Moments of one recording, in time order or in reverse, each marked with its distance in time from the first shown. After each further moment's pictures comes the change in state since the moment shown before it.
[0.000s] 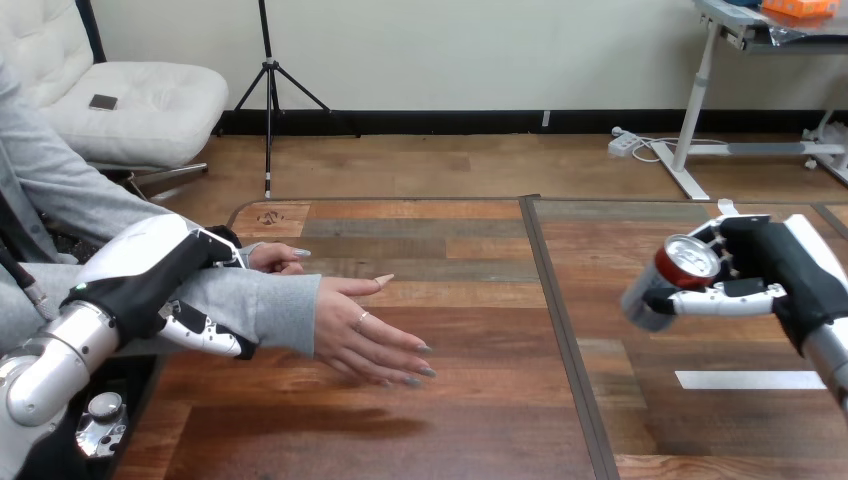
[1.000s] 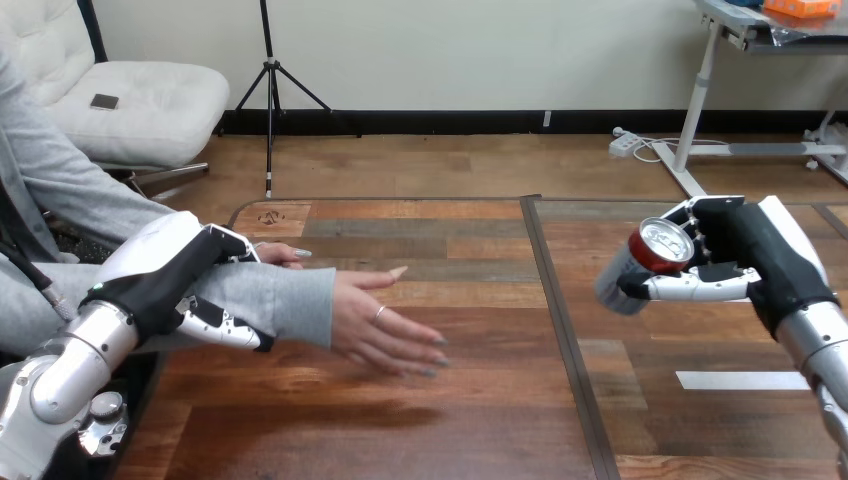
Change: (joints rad) left arm 0.000 -0.057 0.017 -0.014 -0.027 0.035 0.000; right arm 0.000 0.045 0.002 -0.082 0.001 0.014 0.000
